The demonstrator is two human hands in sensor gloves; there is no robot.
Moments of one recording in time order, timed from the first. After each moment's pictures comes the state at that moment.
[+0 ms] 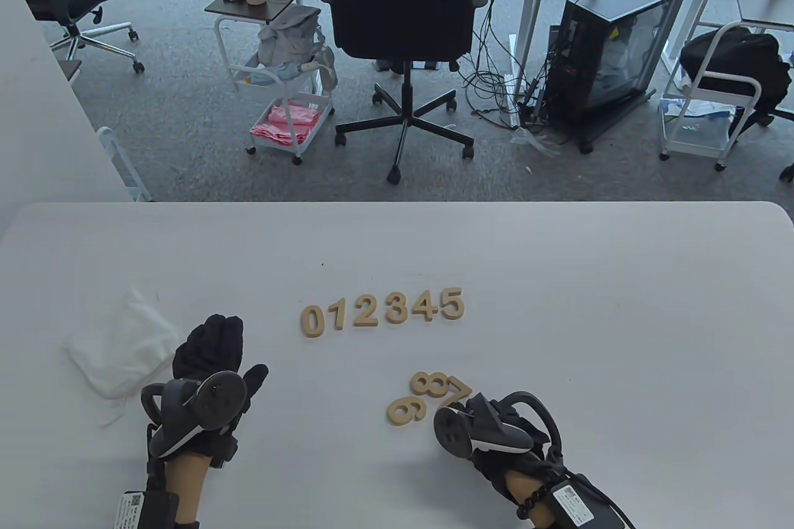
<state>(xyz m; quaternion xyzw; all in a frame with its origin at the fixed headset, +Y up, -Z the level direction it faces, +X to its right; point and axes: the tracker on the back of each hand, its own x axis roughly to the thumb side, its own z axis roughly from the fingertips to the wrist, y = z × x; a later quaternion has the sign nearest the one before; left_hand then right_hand) -0.282 -0.680 -0.324 0.15 -0.08 0.03 0.99 0.085 -0.764 -0.316 -0.24 -0.10 -0.96 0.11</state>
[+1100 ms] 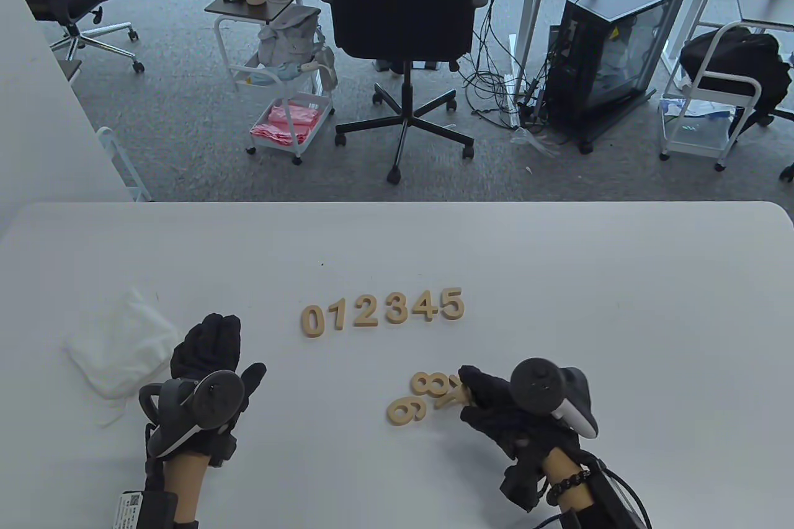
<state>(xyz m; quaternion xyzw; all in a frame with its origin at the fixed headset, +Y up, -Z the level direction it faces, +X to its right) -0.285 -0.679 -0.324 0.15 -0.08 0.03 0.98 0.171 -0.738 -0.342 -0.15 -0.10 -0.88 -0.45</state>
